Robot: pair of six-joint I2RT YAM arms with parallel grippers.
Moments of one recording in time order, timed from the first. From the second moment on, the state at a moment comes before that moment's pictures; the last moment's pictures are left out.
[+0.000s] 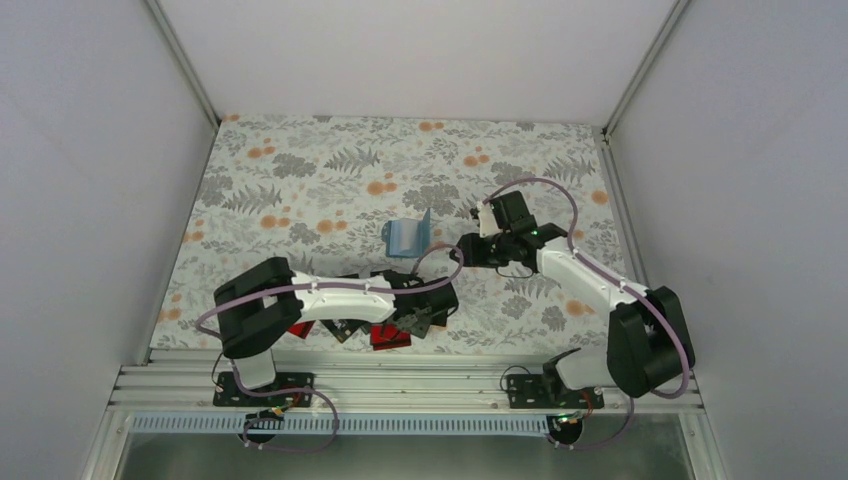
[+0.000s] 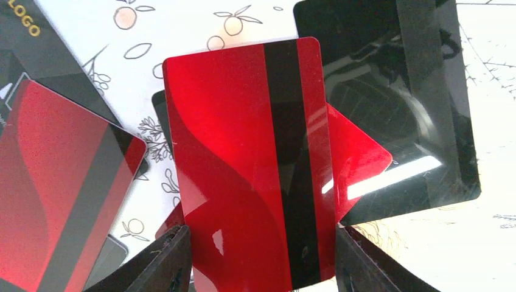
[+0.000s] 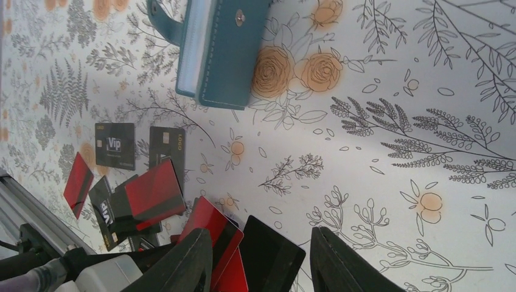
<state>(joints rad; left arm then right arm) -1.21 1.78 1.07 -0.69 -0.23 -0.79 0.44 1.38 0.85 -0.49 -0.41 0.42</state>
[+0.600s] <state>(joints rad) -1.16 1.62 1.00 -0.60 -0.25 -0.80 0.44 1.23 0.61 -0.28 -0.68 0.60</state>
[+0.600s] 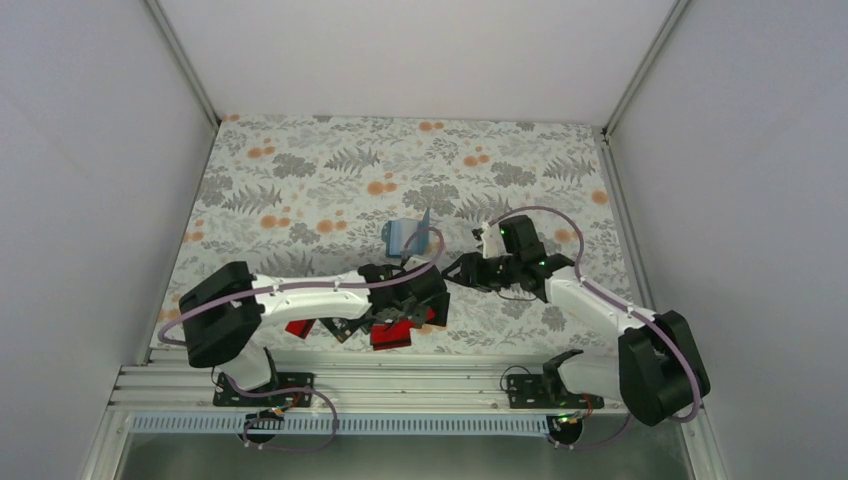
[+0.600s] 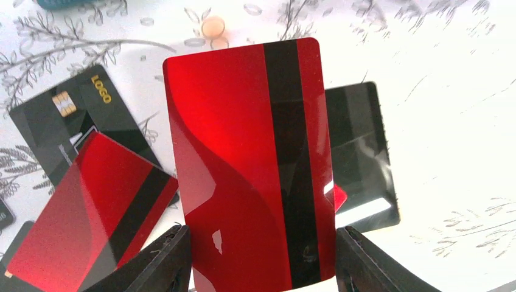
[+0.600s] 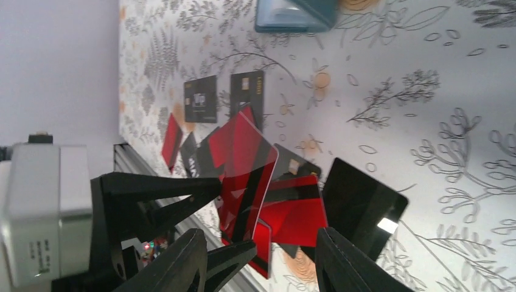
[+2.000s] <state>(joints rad) -1.02 1.54 1.07 -0.44 -0.14 -0.67 0.46 1.35 0.66 -0.02 -0.77 0.84</state>
